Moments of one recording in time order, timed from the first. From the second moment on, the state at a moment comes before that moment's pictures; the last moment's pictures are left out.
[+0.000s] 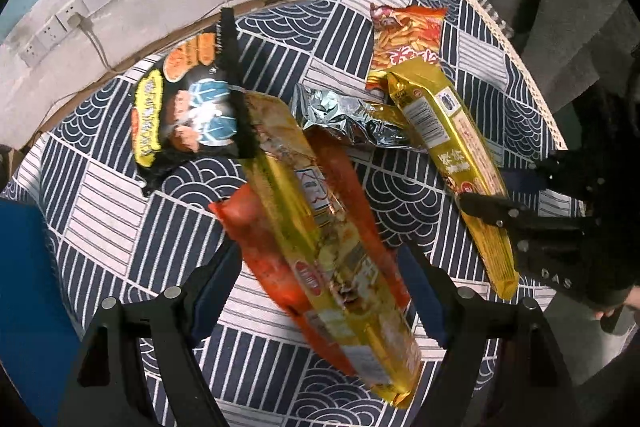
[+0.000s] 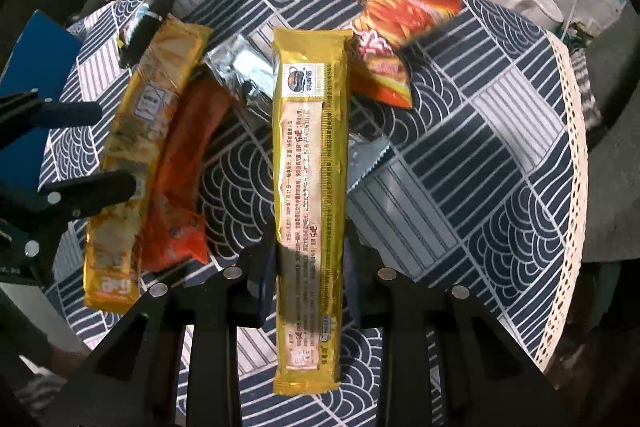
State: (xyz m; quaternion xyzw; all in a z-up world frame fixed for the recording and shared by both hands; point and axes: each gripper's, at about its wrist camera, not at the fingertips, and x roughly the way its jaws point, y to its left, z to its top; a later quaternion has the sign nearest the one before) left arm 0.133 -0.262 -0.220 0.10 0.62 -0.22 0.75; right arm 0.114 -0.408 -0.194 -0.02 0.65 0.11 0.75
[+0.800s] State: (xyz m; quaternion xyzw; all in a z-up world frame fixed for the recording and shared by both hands) left arm 0.107 -0.239 -0.218 0.09 0.62 -0.23 0.74; right arm 0.122 -0.387 -0.194 -0.01 0.65 0.10 0.75
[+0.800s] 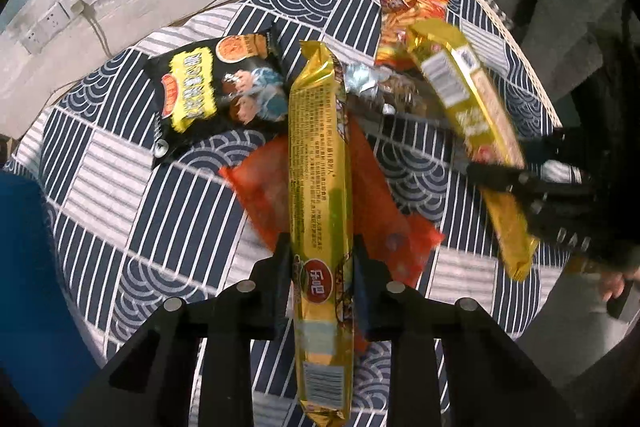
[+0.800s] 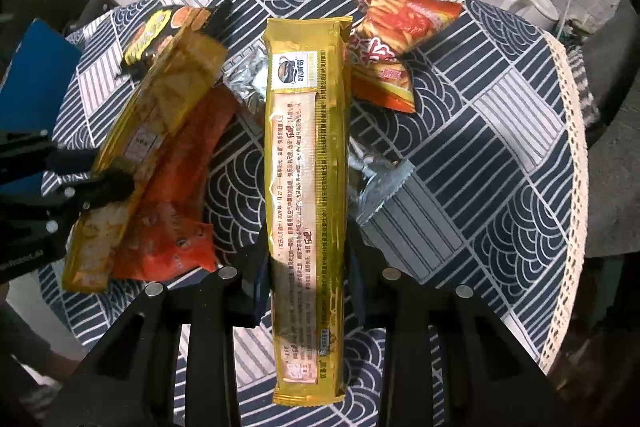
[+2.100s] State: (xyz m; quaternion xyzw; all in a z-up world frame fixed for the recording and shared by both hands) left arm 0.050 -0.113 -0.079 0.16 0.49 -0.18 0.84; right arm 0.096 -0.285 -0.063 -0.04 0.58 0.15 0.80
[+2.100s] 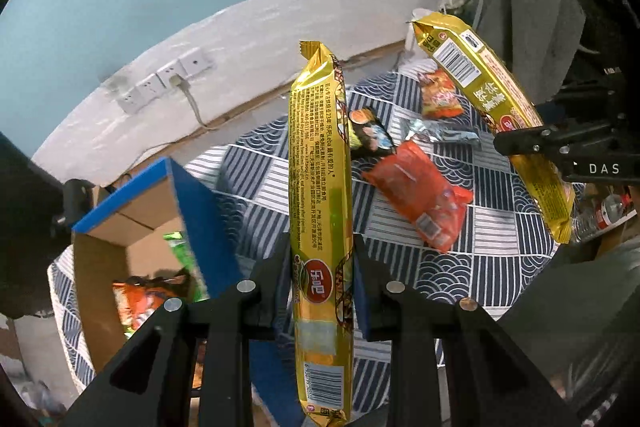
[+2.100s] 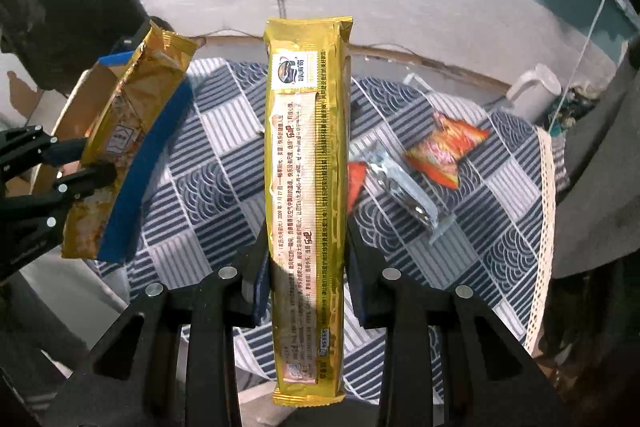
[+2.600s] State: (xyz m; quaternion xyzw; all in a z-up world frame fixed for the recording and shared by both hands) left arm 0.048 -0.039 -0.068 0.15 0.48 -0.12 0.86; right arm 0.105 -0.195 -0.037 -0.08 0.56 0.23 0.79
